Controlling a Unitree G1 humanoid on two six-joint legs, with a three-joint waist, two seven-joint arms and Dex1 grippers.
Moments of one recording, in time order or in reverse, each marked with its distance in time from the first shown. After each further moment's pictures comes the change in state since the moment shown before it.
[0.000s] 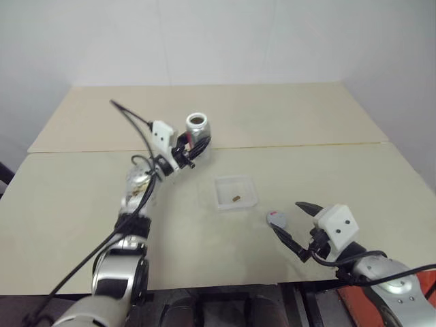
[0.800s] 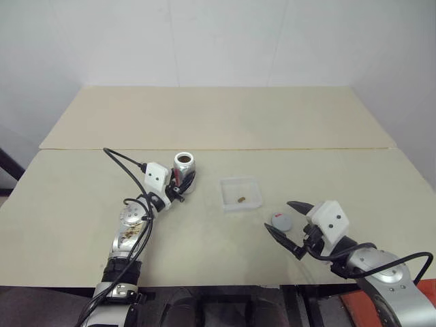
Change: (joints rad) left arm 0.257 0.003 -0.035 -0.111 0.095 -0.069 0.131; right arm -0.046 -0.005 0.027 0.056 0.010 -0.001 0.052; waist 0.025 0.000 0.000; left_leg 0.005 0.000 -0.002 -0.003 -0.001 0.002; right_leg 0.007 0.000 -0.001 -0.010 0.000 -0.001
